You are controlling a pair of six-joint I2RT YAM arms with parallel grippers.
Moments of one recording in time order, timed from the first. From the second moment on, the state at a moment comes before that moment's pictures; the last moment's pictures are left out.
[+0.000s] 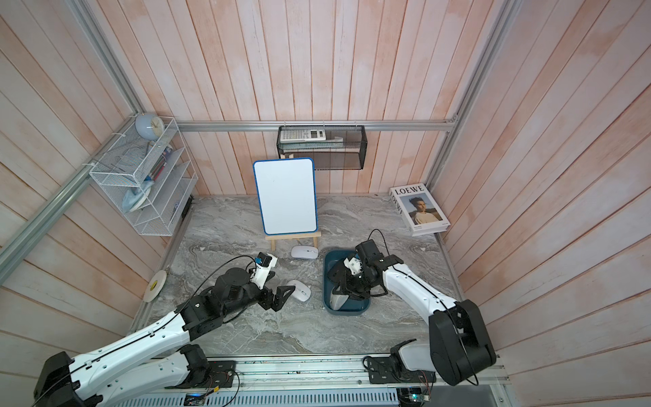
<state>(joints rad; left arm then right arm) -0.85 0.94 0.60 -0.16 0.02 -0.26 0.41 1.39 0.82 -0.74 -0.59 0.51</state>
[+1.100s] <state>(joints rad) -0.85 0.95 0.60 -0.19 0.02 -0.26 0.45 1.62 0.95 -0.83 -0.56 0.36</state>
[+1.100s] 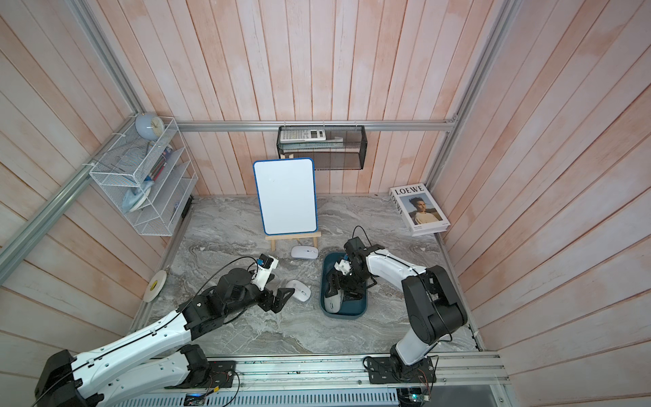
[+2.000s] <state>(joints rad) -0.54 1.26 0.71 -0.36 -0.23 -0.66 0.42 1.31 1.00 -0.83 -0.36 0.39</state>
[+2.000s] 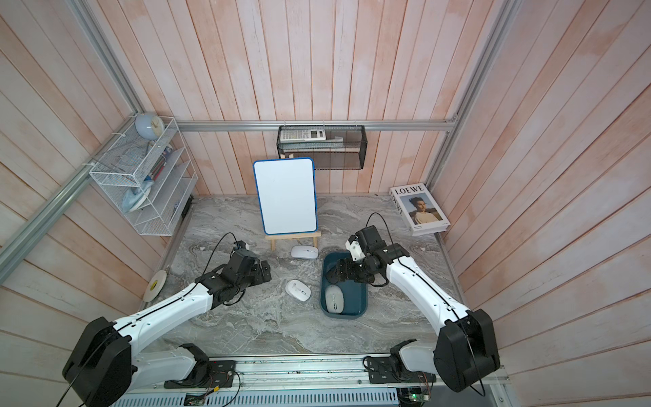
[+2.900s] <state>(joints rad) -0.31 1.73 1.13 -0.68 0.15 0.21 0.41 1.27 0.93 -0.78 -0.43 0.44</state>
